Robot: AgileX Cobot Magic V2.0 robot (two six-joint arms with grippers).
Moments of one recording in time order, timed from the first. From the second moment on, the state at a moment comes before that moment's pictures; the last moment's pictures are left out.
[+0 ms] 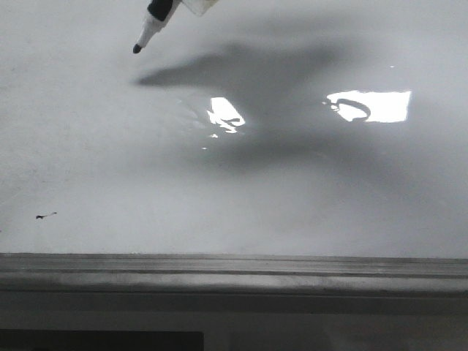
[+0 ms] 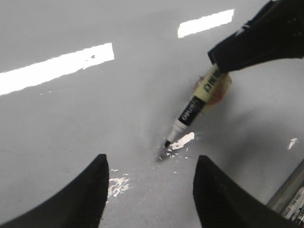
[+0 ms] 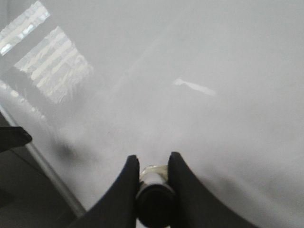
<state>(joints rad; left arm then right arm) -0.72 0.56 -0.43 -0.06 0.08 0.13 0.71 1.15 -0.95 0.24 0.20 0.03</state>
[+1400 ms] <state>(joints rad) -0.95 0.69 -0.43 -0.06 0.16 0.13 0.91 1.21 -0.91 0.22 0.24 0.03</state>
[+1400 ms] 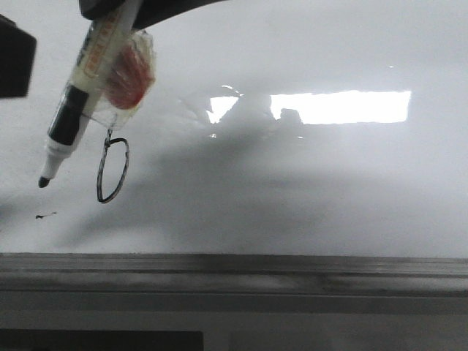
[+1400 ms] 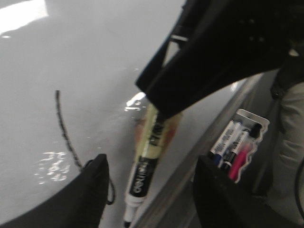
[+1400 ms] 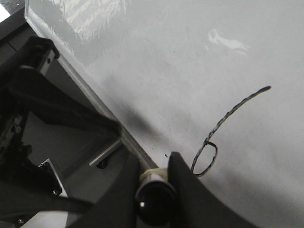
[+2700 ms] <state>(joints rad) -0.89 0.86 -0.43 -0.30 0.14 0.06 0.94 1.21 -0.91 0.28 0.39 0.03</state>
